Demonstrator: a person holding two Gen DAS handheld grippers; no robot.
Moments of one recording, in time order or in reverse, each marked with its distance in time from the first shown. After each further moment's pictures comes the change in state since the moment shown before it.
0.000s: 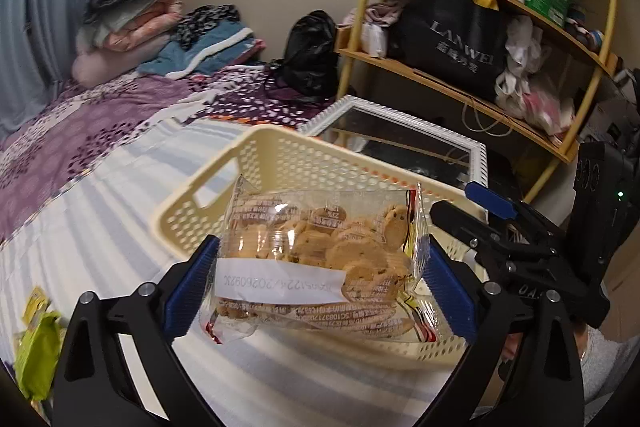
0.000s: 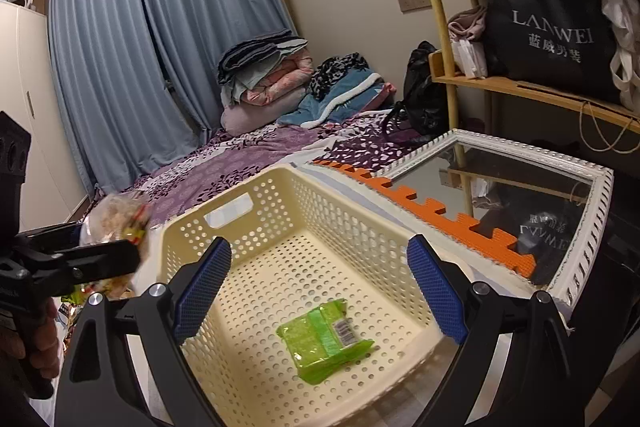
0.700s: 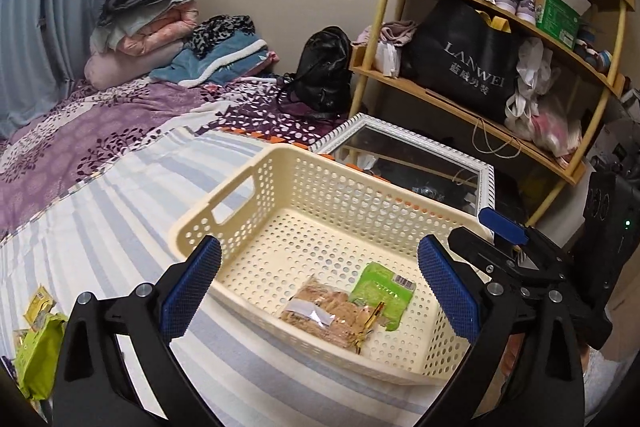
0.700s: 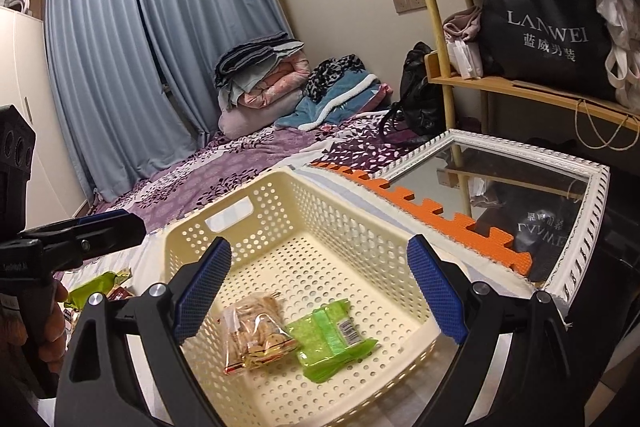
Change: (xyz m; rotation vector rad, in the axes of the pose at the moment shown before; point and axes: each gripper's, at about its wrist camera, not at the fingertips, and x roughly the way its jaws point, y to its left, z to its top) left arm -0.018 0.020 0.007 -0.060 -0.059 0.047; right arm -0.003 0.008 0.003 0.001 -0.004 0.007
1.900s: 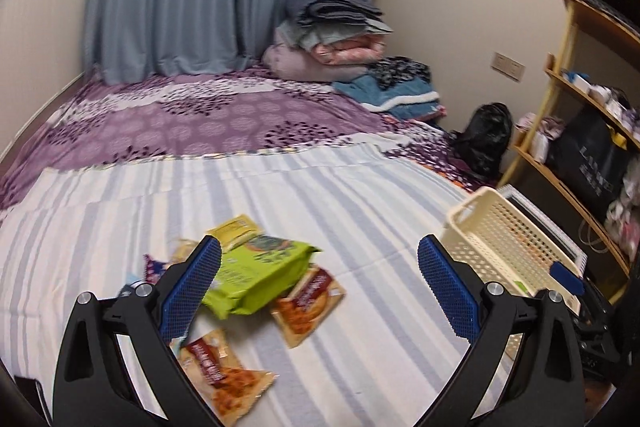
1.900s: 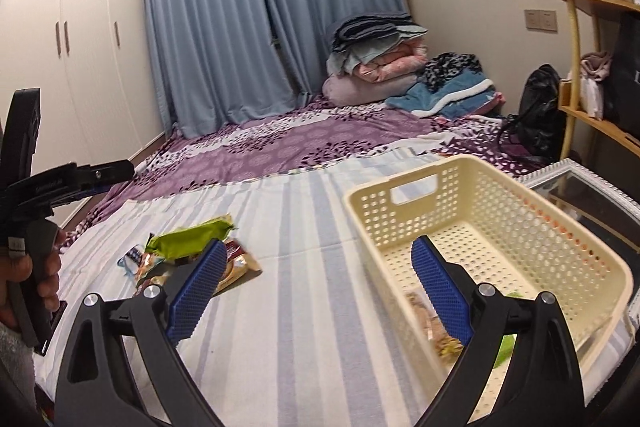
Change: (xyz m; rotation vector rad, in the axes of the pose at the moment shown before) left arm -0.171 0.174 -0.082 -0.389 -0.138 0.453; right arm -0.004 0.170 -0.033 -0.260 0.103 0.287
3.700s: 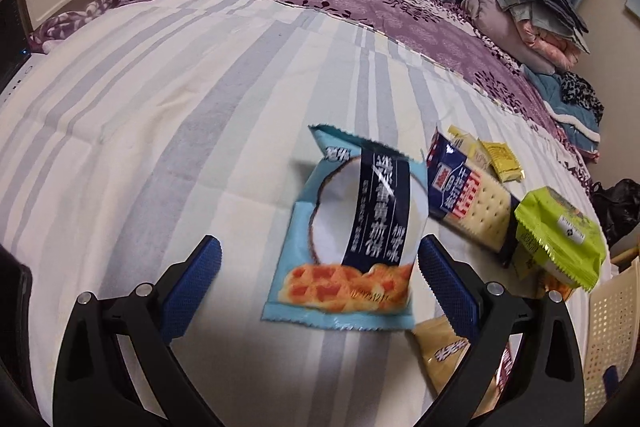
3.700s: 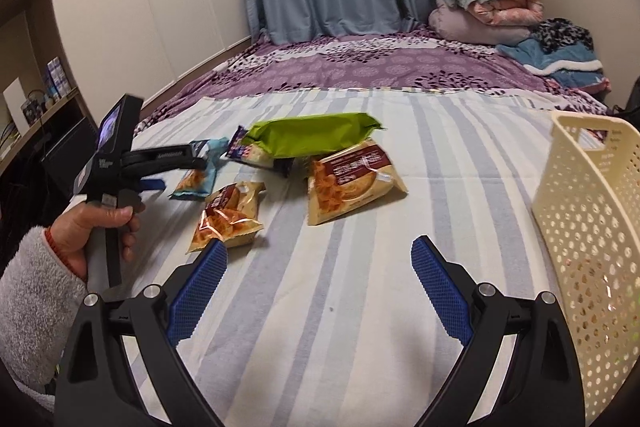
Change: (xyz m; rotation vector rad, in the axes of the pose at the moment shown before) left arm 0.073 0.217 -0.112 -0.489 0.265 0.368; right arm 0.081 0.118 -0.056 -0.203 0.294 0.275
